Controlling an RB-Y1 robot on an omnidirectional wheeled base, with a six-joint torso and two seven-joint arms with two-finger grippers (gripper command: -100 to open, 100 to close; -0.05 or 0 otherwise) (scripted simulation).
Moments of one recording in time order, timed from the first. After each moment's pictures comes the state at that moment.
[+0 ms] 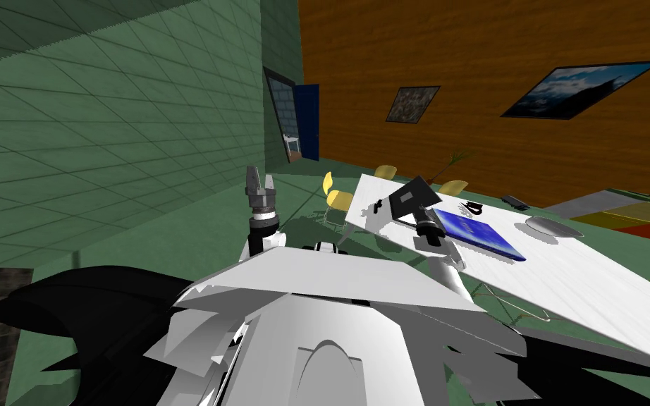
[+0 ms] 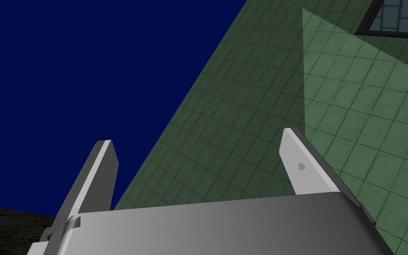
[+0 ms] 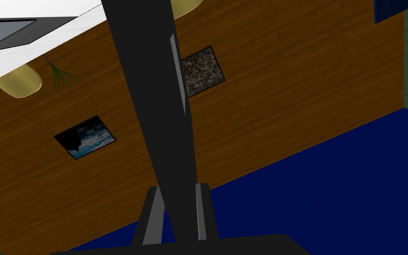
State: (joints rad) left arm 0.49 -0.02 -0.01 -2.30 -0.05 -0.60 -0.13; right arm -0.01 -0.53 -0.41 -1.24 0.26 -0.21 0.40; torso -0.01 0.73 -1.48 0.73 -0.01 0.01
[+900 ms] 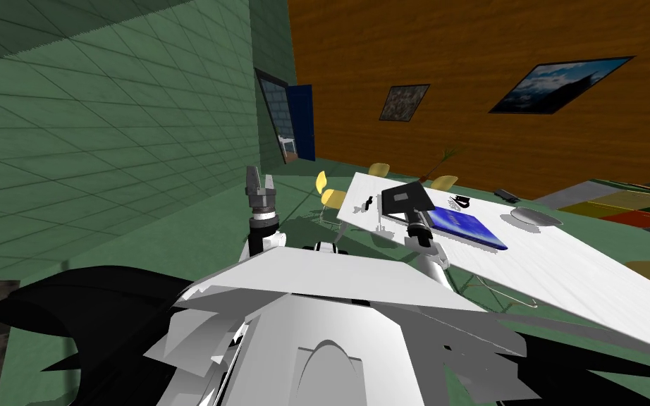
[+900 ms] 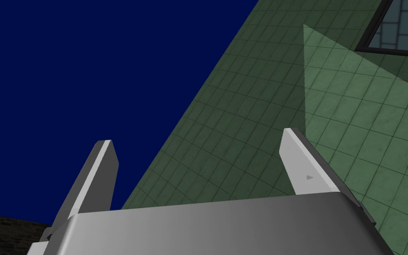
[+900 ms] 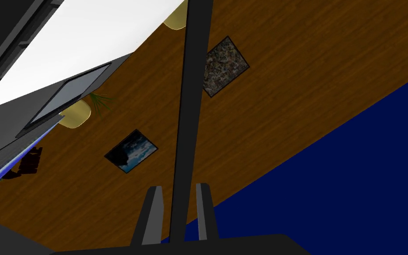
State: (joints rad) left arm 0.49 -0.02 -0.01 -2.30 -0.05 -0.60 -0.13; right arm -0.04 -0.45 -0.41 -1.16 0.19 -0.25 0.32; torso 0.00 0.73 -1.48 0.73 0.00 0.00
